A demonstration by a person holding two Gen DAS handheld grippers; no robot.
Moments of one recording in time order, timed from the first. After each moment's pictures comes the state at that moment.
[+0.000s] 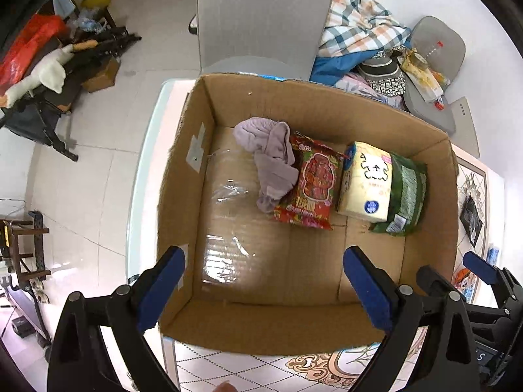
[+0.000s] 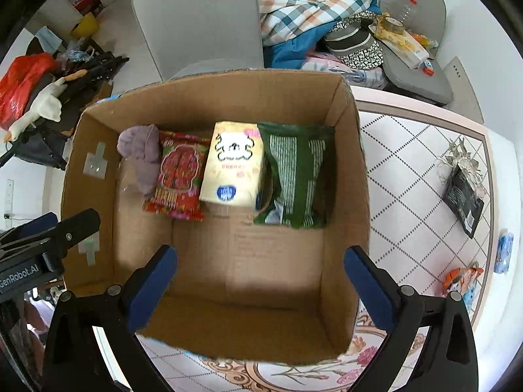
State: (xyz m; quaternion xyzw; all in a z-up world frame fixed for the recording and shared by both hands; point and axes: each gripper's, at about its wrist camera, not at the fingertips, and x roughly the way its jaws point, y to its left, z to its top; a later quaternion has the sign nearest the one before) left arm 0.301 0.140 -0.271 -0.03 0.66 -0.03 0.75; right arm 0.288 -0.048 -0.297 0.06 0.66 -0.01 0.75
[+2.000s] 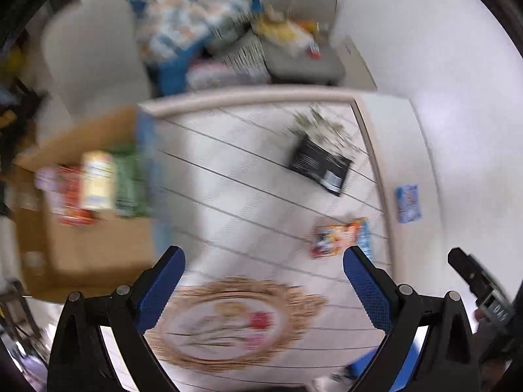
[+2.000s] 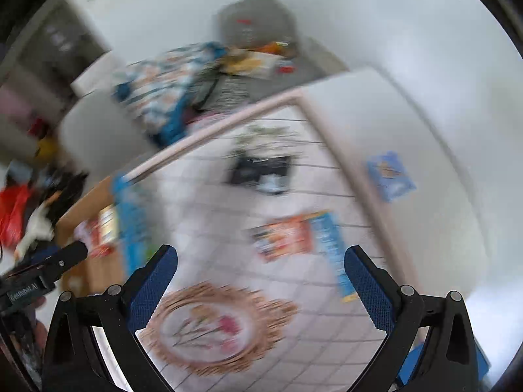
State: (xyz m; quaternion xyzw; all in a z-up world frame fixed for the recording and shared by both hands) left arm 0.245 -0.209 -0.229 0.00 0.68 -0.20 0.70; right arm 0.094 -0.443 -0.184 0.23 0.56 -0.20 0.77
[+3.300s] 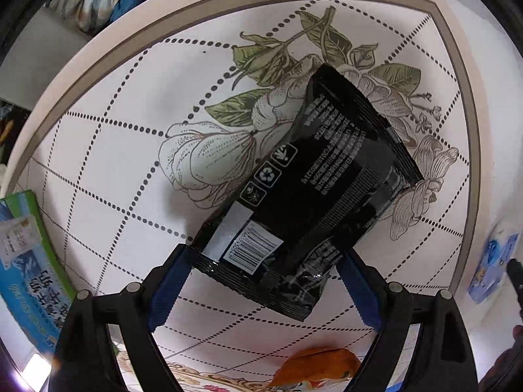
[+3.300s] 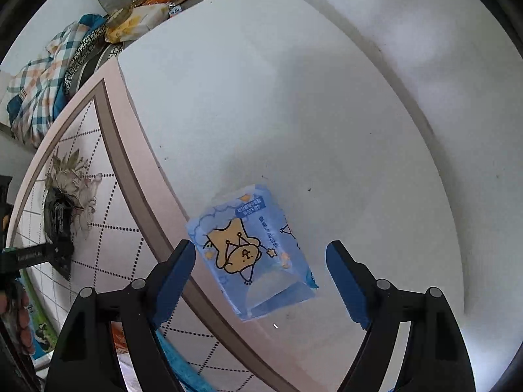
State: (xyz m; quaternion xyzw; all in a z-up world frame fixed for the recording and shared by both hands) left arm 0.307 -0.407 -0.448 0.14 0.78 -0.11 0.60; right arm 0.143 -0.695 -0.395 0.24 0.66 -0.24 0.67
